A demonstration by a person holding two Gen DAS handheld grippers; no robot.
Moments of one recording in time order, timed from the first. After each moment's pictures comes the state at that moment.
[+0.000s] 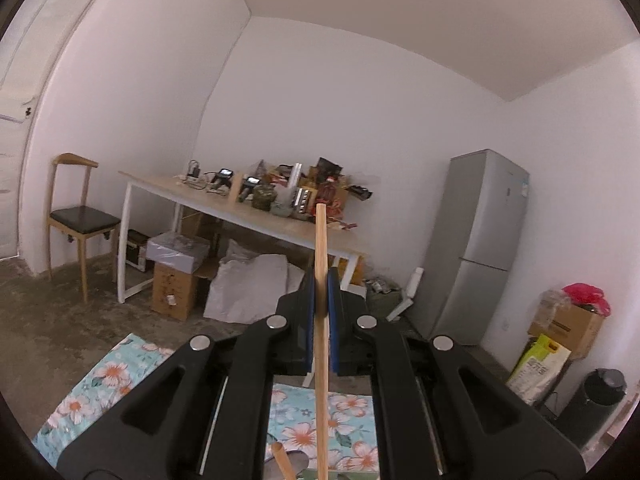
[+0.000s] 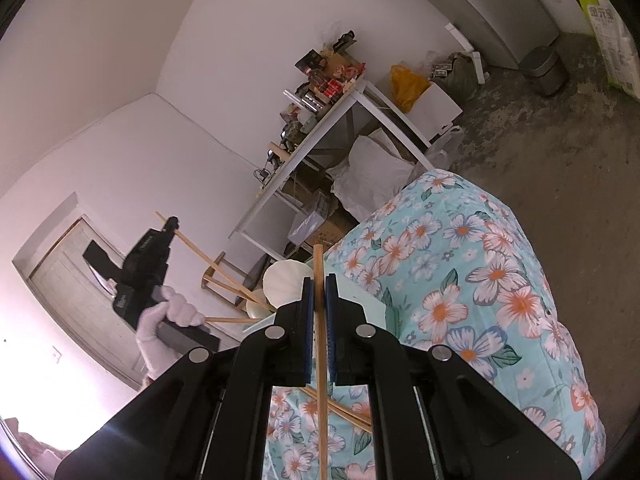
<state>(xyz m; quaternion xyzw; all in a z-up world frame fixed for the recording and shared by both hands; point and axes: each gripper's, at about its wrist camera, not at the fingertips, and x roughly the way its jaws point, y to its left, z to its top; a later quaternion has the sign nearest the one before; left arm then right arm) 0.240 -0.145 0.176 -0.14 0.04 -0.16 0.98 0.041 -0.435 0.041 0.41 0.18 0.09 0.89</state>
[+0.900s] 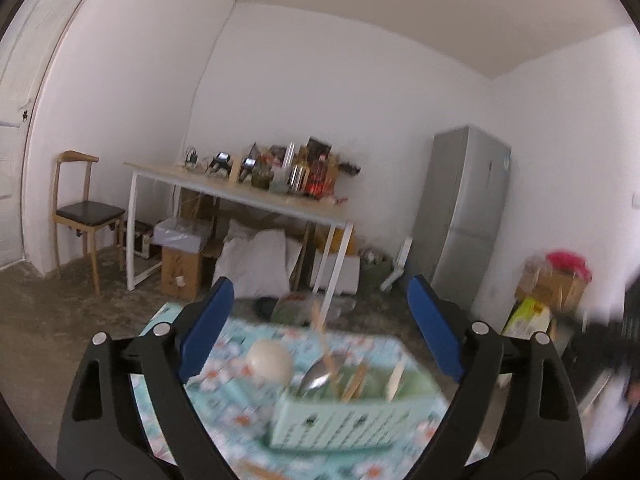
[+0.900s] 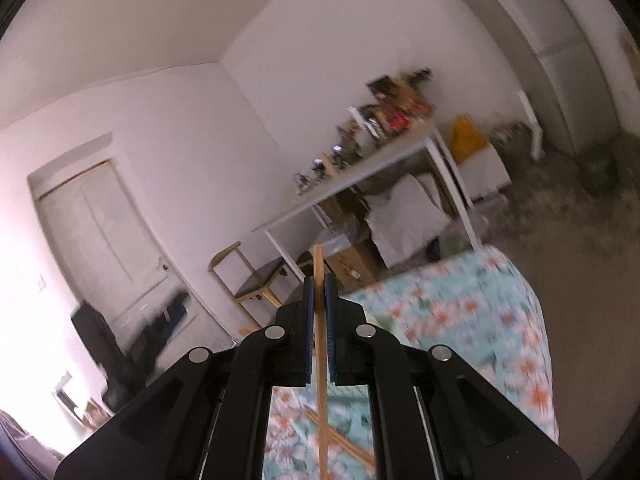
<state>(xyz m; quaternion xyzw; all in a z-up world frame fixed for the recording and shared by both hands) 0.128 -0.064 0.150 -0.10 0.09 -0.19 0.97 0.067 -0.377 0.149 0.25 0.12 0.14 0.95</state>
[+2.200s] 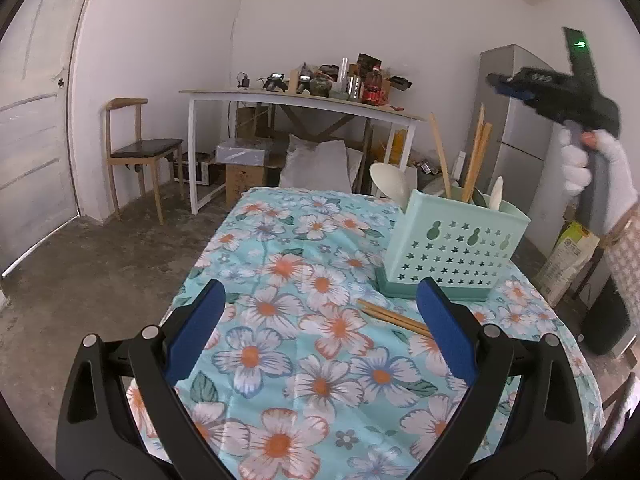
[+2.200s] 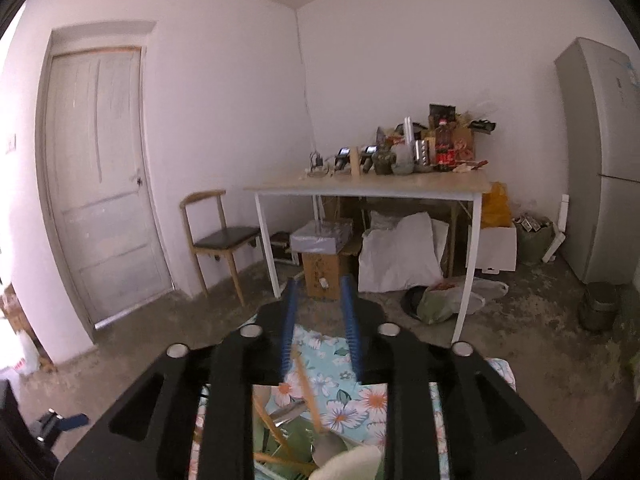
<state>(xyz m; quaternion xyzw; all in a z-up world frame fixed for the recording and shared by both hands) 0.085 0.017 0.034 -0.05 0.23 -0.11 0.97 0.206 -0.289 0.180 0.05 0.13 0.13 0.98</state>
